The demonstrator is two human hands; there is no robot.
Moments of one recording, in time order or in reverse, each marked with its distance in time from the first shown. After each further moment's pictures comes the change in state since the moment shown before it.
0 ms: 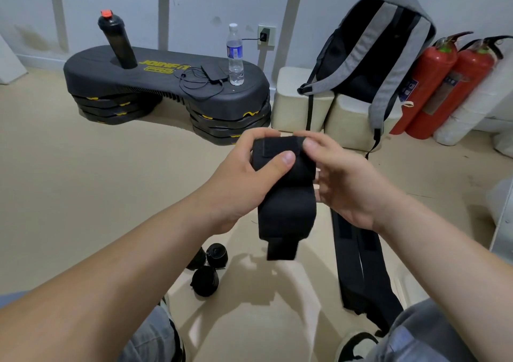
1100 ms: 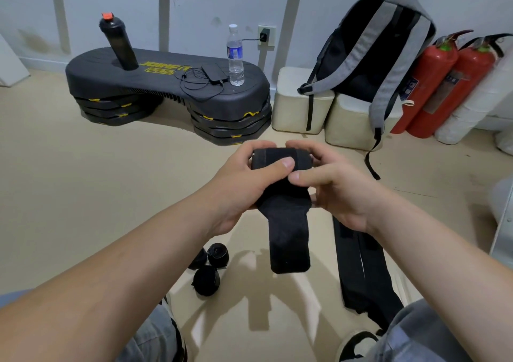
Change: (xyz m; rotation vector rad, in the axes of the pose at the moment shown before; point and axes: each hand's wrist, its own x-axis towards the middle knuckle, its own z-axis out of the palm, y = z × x) left_hand 0.005 -0.003 0.001 -0.030 0.057 -0.194; right_hand 0.002 0.006 0.001 -0.026 0.034 0.023
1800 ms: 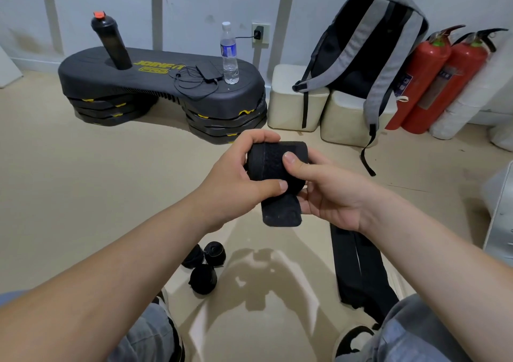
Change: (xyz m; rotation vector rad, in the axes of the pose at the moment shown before) left_hand -0.002 -0.006 -0.006 0.271 -0.068 0.300; right_hand -0.002 0.004 0.002 0.213 -0.044 0.101
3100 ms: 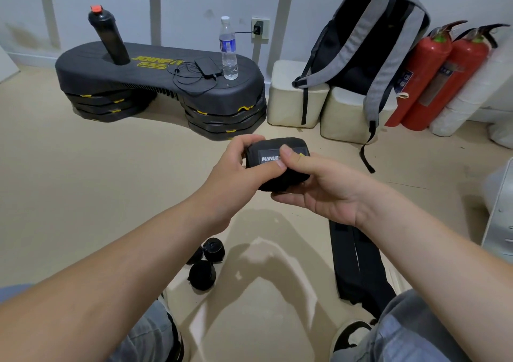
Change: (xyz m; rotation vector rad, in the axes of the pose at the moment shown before) left_hand 0.005 -0.013 0.008 -0.178 0.093 -0.192; right_hand 0.007 0.002 -0.006 -0.077 -0.007 0.080
